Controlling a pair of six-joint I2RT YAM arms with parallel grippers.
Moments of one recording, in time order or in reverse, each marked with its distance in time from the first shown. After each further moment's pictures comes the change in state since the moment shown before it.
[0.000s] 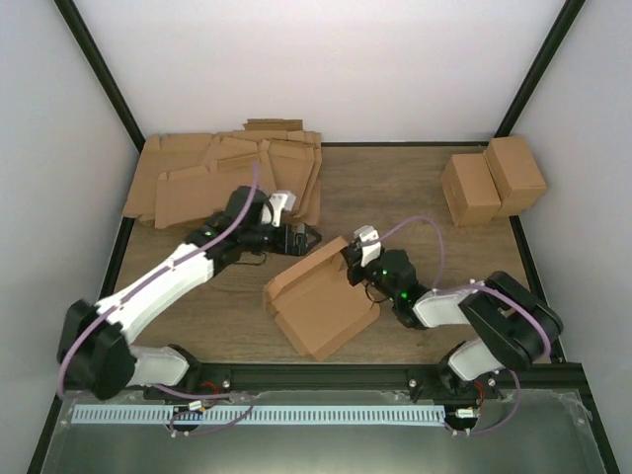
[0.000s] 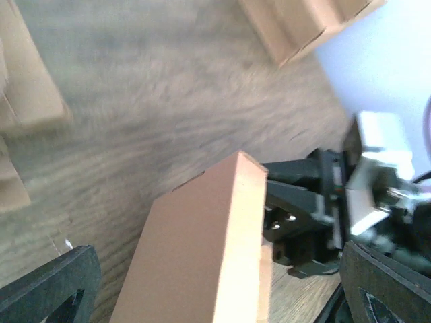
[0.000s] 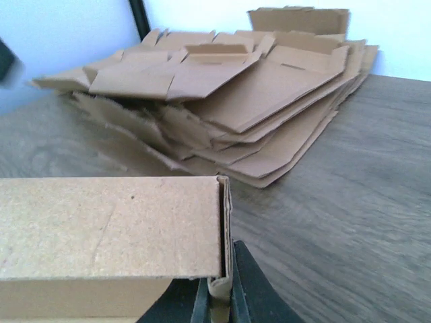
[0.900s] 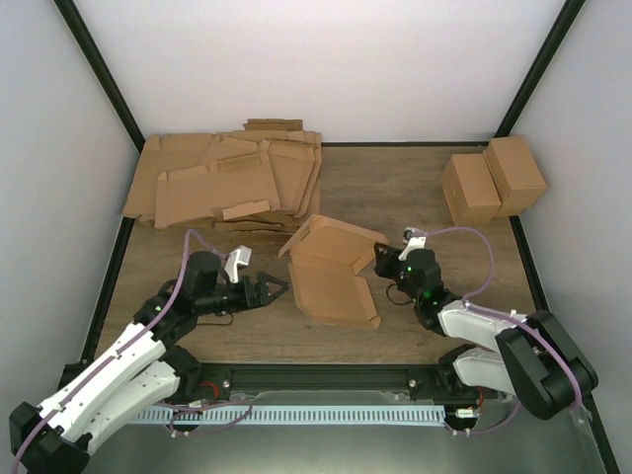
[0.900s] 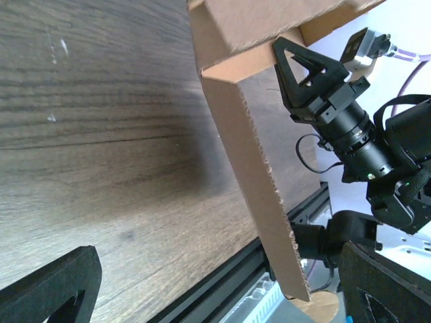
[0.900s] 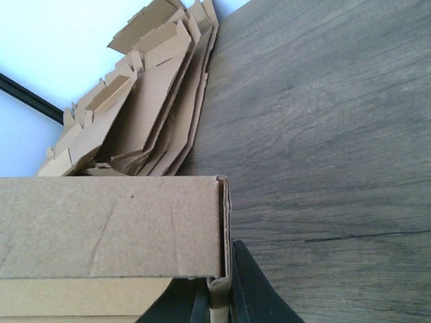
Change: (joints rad) left arm -0.009 -0.670 -0.447 -0.113 0.040 -0.366; right arm -0.201 -0.295 -0.080 -0.341 0.051 0.610
